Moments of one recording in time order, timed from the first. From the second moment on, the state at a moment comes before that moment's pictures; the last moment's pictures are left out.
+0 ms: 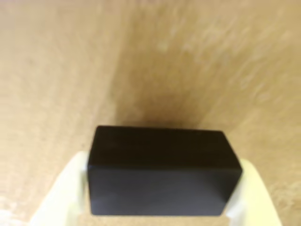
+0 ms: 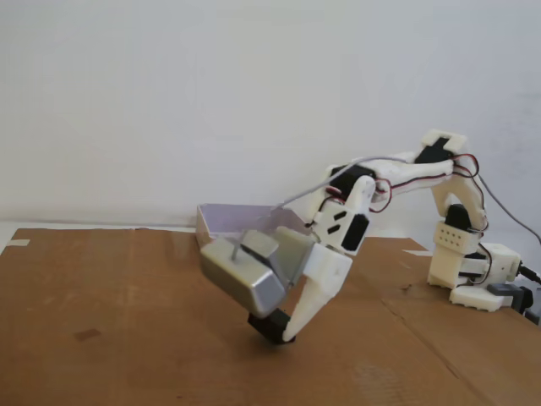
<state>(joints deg) -22.5 46.7 53.4 56.4 3.9</state>
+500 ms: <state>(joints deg) -20.5 46.7 46.0 56.4 4.3</state>
